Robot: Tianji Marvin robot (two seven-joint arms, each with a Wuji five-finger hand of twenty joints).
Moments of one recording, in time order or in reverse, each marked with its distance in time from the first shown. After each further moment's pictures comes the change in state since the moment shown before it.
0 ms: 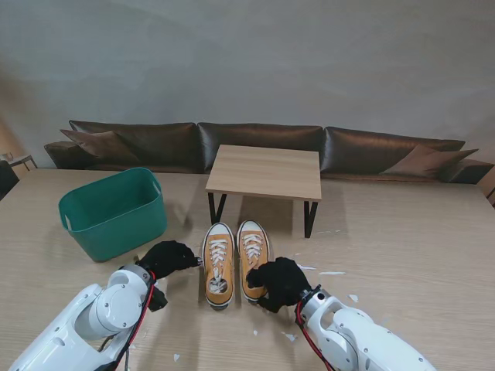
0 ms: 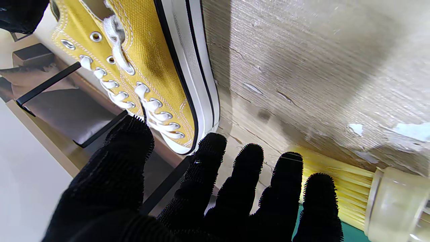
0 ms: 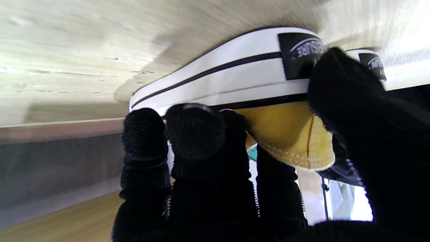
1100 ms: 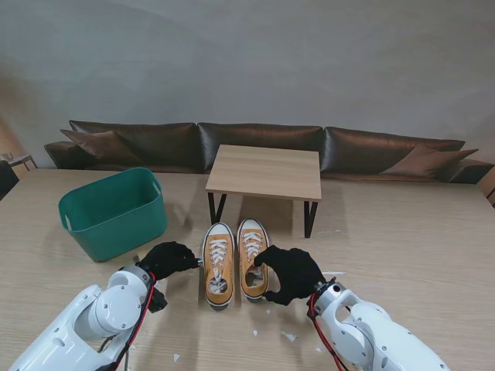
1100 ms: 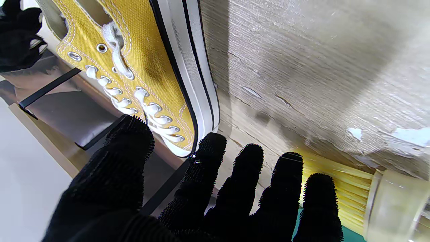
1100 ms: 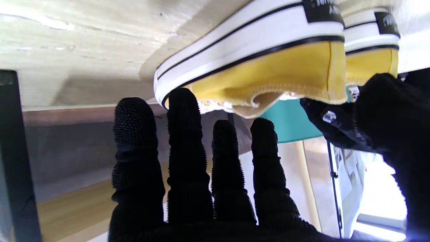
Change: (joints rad) left arm 0.002 0.000 -0.002 0.009 0.000 -0.020 -0.003; right arm -0.092 0.014 0.183 -0.109 -0.020 -0.067 0.083; left_hand 0.000 0.000 0.000 0.000 0.000 0.000 0.000 0.000 0.000 0.000 0.000 0.000 0.000 0.000 0.000 0.000 -0.001 0.000 -0.001 0.000; right_hand -0.255 0.128 -0.048 0.201 -0.377 0.105 -0.493 -0.244 -0.463 0.012 -0.320 -0.328 -0.451 0.155 -0.462 -0.178 -0.011 0.114 -0.246 -0.016
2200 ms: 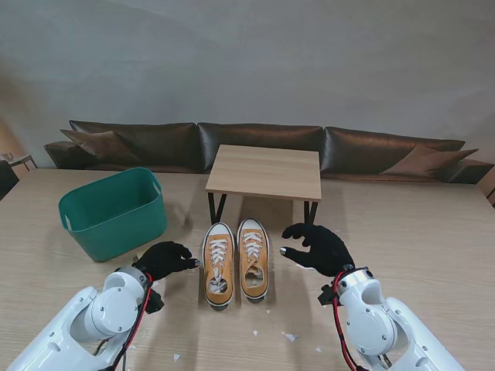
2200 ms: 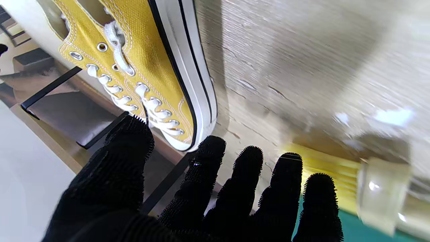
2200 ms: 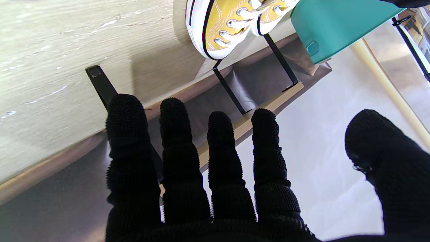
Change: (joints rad) left arm 0.038 0.000 -0.036 -0.049 0.050 0.006 -0.016; right arm -0.174 -0.047 0.274 -0.260 0.410 0.181 0.220; left_hand 0.000 0.000 0.000 0.000 -0.029 0.000 -0.018 -0.005 -0.028 0.000 -0.009 -0.002 -0.005 0.000 -0.005 0.000 -0.001 0.000 -0.001 0.010; right_hand -0.005 0.364 -0.218 0.100 0.164 -0.030 -0.197 -0.014 0.180 0.033 -0.271 -0.116 -0.010 0.089 -0.352 -0.132 -0.007 0.068 -0.207 -0.068
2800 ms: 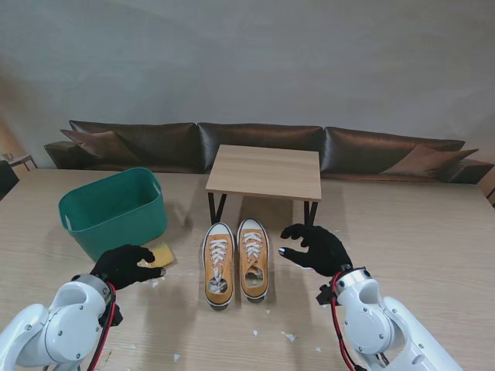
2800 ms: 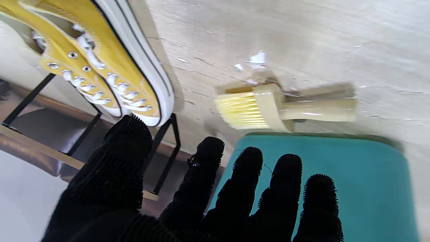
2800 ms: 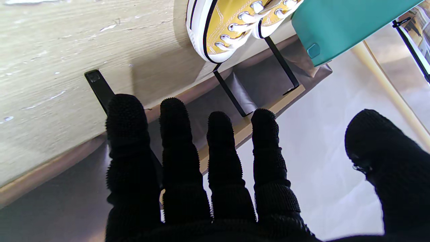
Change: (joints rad) left arm 0.259 0.040 -0.235 -0.338 0.287 0.070 -0.166; right arm 0.017 -0.003 -0.016 0.027 0.002 -0.005 -0.009; left_hand -0.001 0.000 -0.011 0.000 -0.013 -0.010 -0.008 -0.005 -0.013 0.000 0.000 -0.007 -0.016 0.001 -0.009 0.001 -0.007 0.000 -0.008 0.000; right_hand 0.000 0.000 0.000 0.000 0.000 0.002 -0.010 0.000 0.000 0.002 0.000 0.000 0.000 0.000 0.000 0.003 0.000 0.000 0.000 0.000
